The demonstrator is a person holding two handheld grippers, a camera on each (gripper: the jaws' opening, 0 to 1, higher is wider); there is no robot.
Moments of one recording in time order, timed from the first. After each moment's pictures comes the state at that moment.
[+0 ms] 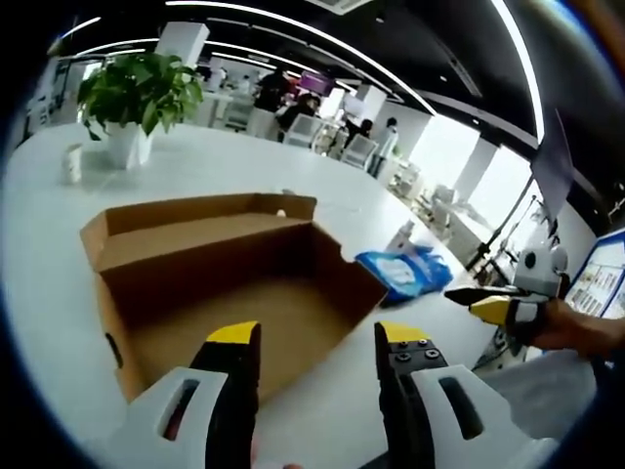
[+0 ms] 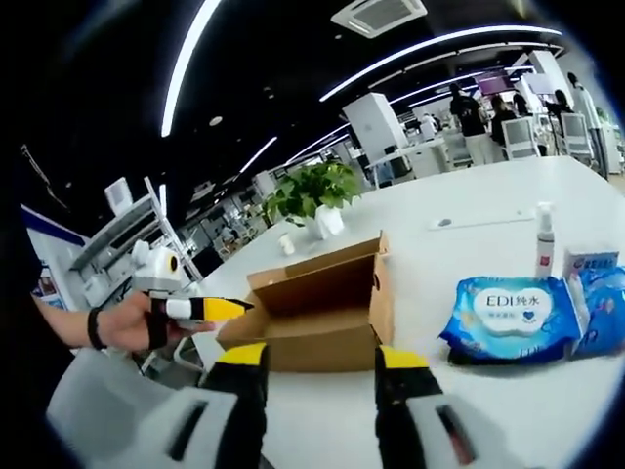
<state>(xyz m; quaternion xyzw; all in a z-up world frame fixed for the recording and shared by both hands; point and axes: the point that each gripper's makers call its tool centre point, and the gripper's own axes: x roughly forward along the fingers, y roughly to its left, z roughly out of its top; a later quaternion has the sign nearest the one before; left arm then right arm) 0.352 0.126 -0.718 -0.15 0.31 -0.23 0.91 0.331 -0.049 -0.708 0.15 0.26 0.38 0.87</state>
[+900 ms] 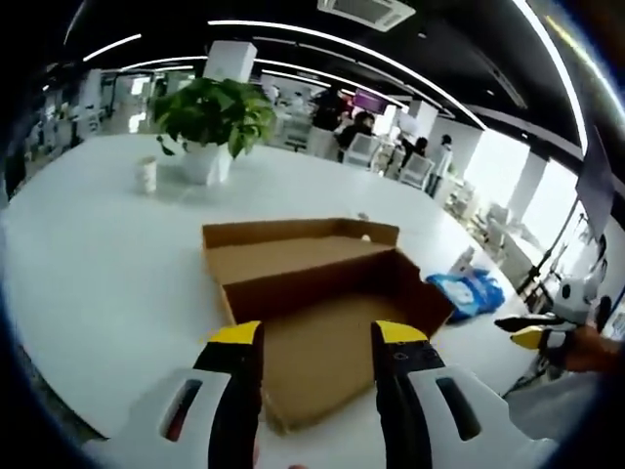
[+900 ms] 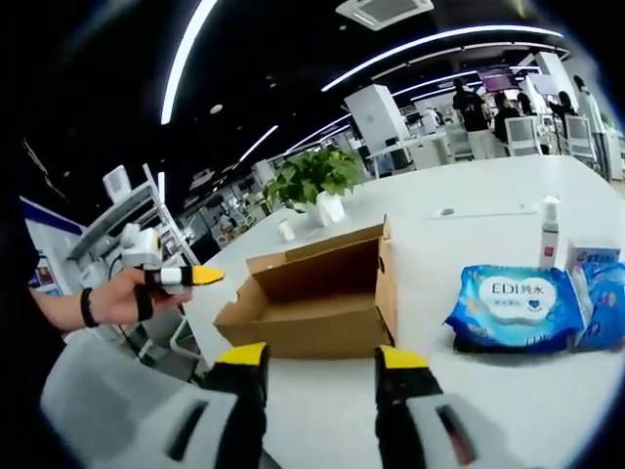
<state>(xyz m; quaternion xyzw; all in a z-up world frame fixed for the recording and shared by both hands) 0.347 0.237 -0.705 -0.14 0.29 -0.07 0.94 0.322 -0.041 -0.721 0.13 0.28 0.38 0.87</state>
